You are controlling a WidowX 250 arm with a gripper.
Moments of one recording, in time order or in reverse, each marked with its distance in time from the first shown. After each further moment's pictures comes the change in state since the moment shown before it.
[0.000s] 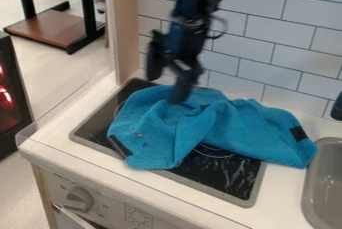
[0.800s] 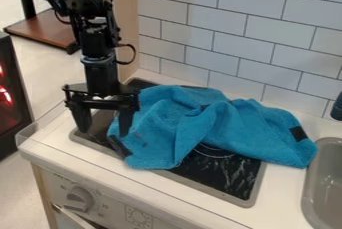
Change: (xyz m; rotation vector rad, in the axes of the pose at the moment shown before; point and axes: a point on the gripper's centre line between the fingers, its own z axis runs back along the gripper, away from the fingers) arm -0.060 0.020 -0.058 -0.269 -0.006 0.660
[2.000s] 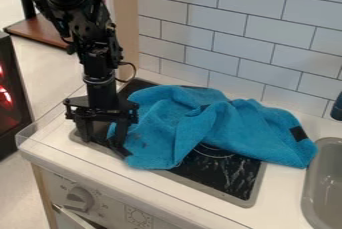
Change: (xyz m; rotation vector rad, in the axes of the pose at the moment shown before) arm 0.009 0.003 -0.027 0.084 -0.078 0.040
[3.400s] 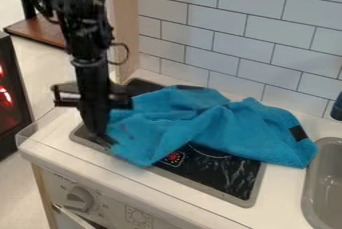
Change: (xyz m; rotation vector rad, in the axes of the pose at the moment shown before) arm -0.011 0.009 0.045 -0.033 -0.030 0.030
